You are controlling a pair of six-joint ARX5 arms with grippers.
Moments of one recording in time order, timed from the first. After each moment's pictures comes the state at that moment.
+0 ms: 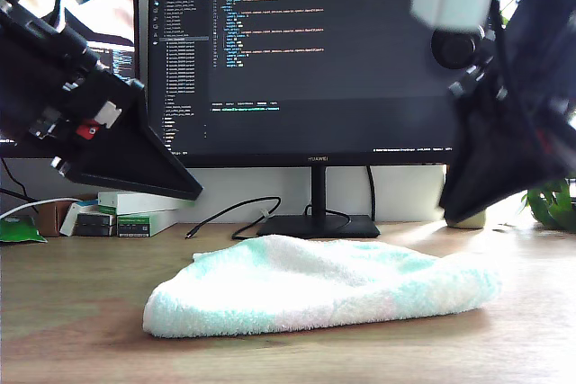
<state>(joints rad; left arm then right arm) -0.76 1.10 0.41 0.16 0.12 0.16 0.64 1.22 0.66 -0.35 -0.02 -1.01</state>
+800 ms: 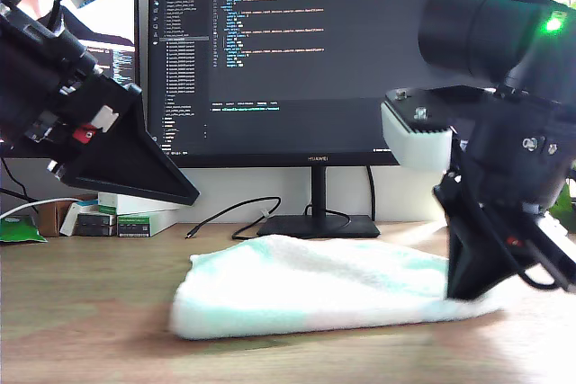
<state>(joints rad) -0.76 1.10 0.41 0.14 0.12 0.16 0.59 1.46 0.69 -0.31 0.08 -1.04</state>
